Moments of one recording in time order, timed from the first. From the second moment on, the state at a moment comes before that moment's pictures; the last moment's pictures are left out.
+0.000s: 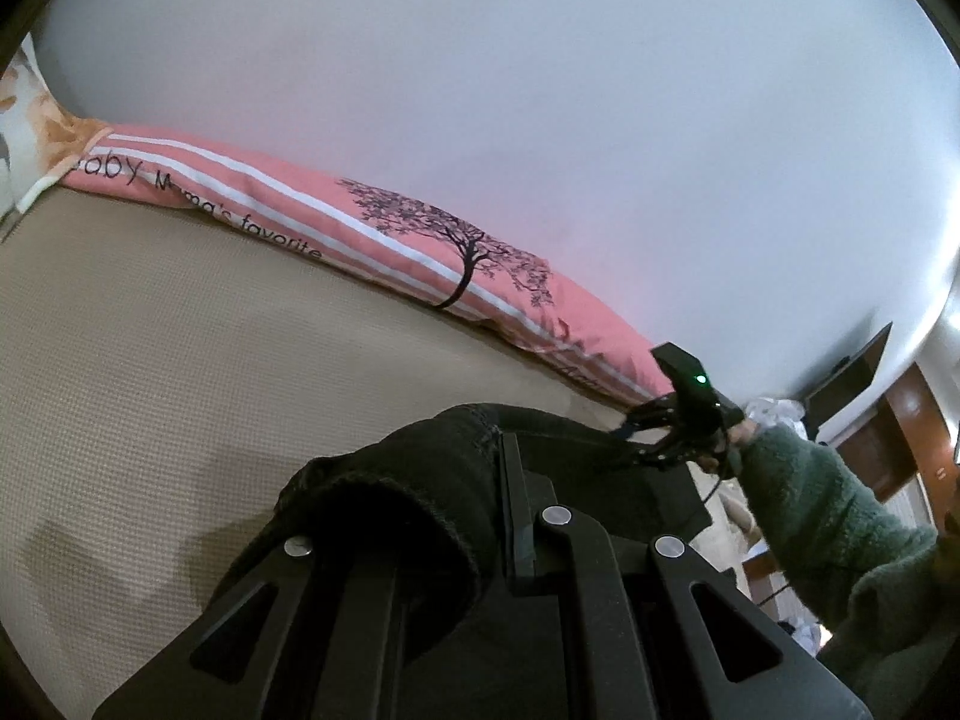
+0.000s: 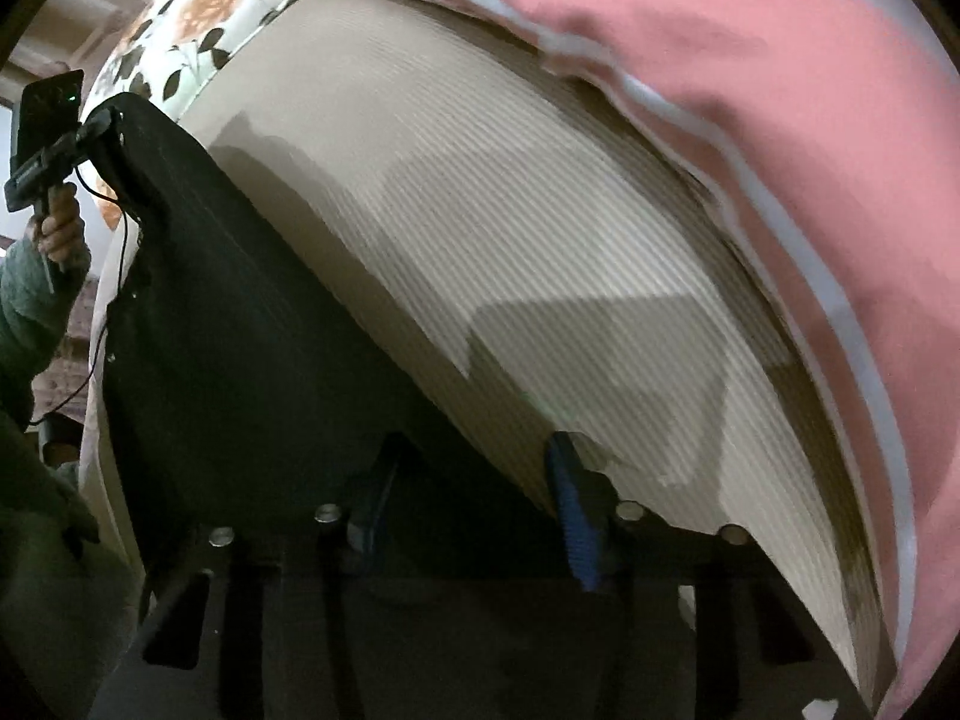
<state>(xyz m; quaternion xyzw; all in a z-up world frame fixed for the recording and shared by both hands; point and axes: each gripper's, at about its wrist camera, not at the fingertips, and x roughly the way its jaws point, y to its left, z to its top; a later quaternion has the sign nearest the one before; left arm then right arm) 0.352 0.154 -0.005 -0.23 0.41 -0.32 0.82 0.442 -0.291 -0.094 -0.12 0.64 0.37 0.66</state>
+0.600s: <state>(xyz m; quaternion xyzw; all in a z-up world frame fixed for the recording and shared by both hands) 0.351 0.147 -0.007 -0.19 0.42 -0.28 0.84 0.374 -0.321 -0.047 -0.12 0.54 0.28 0.78</state>
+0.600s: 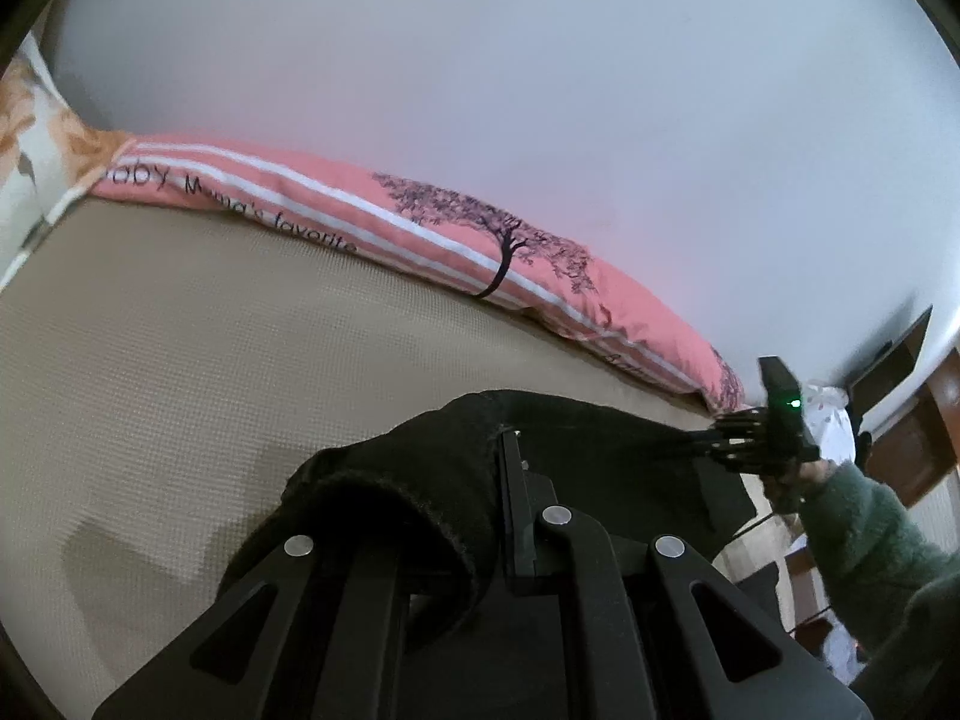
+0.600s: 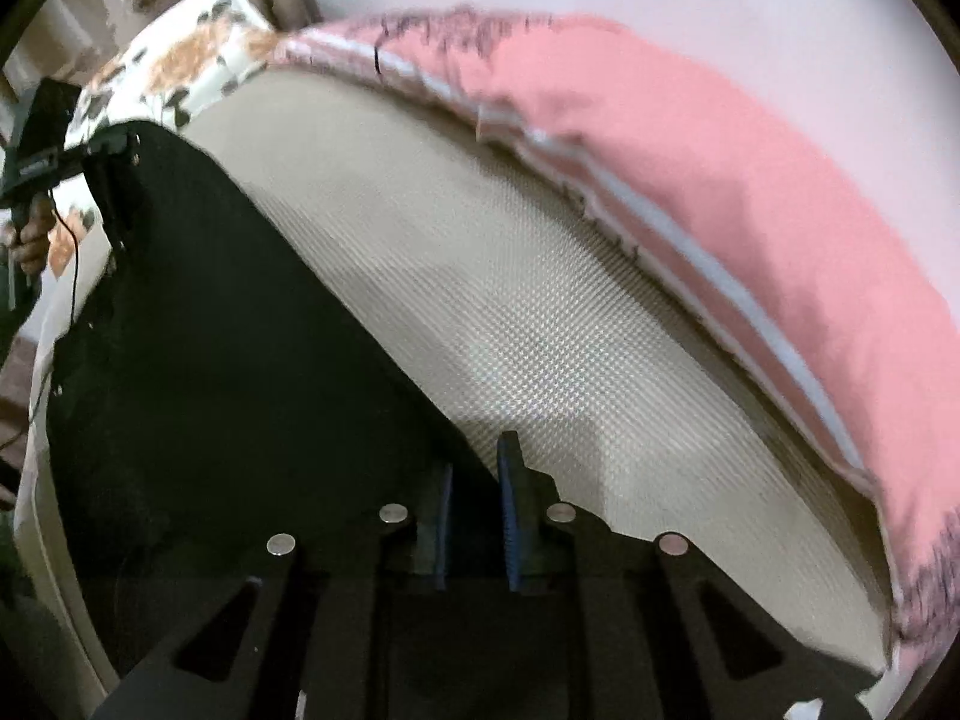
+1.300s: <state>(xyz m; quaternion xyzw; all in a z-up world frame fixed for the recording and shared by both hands) 0.233 0.170 -0.014 -0.09 0.47 -0.32 0.82 0.166 -0.317 0.010 -0.02 0.52 0.20 0.83</state>
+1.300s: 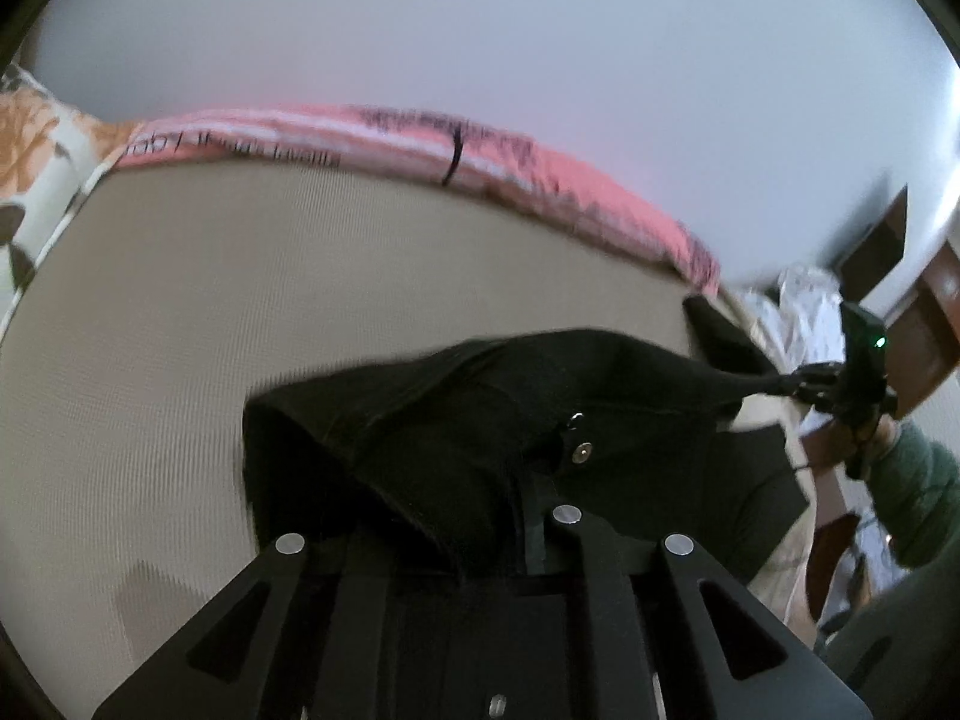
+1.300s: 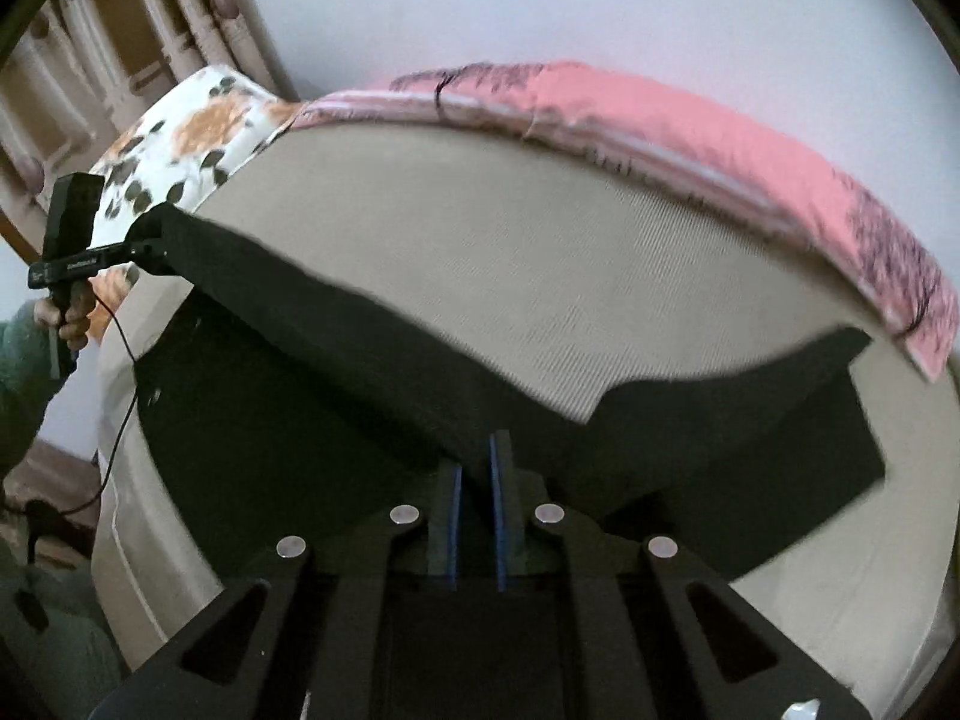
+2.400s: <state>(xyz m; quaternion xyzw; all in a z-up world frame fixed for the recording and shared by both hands) 0.138 0.133 -0.051 0.15 0.54 -0.27 0.79 0.108 -0.273 -0.083 0.00 0.61 0.14 0.78</state>
